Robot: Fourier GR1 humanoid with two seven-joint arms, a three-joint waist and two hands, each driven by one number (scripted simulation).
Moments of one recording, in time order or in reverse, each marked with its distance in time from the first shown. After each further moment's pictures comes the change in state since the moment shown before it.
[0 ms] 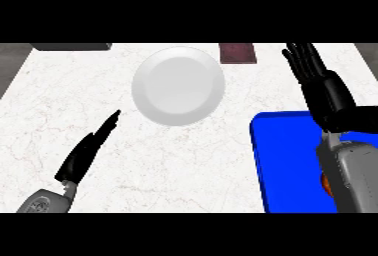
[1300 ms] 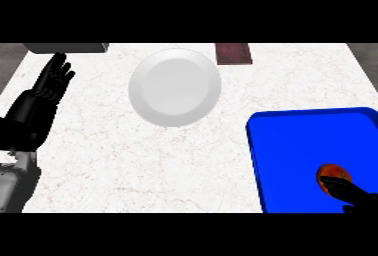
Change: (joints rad) left arm -0.126 0.013 0.295 -0.178 0.158 0.033 -0.015; right arm 0.771 -0.285 0.066 -0.296 0.163 0.159 -0.883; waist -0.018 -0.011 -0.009
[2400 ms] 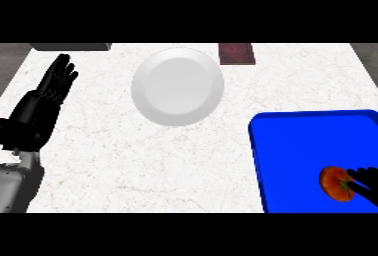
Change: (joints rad) left arm -0.001 -0.034 0.019 0.009 -0.033 -0.039 -0.012; right arm 0.149 -0.317 -0.209 -0.284 0.513 0.087 0.545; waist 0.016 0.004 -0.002
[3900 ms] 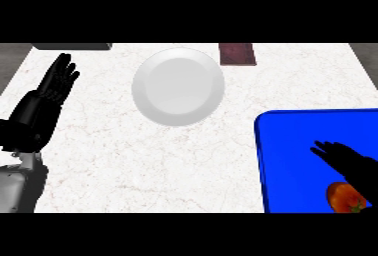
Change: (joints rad) left arm 0.002 -0.101 0.087 -0.046 -0.091 -0.091 0.051; right arm -0.379 0.283 0.150 0.530 0.523 -0.024 0.025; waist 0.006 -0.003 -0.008
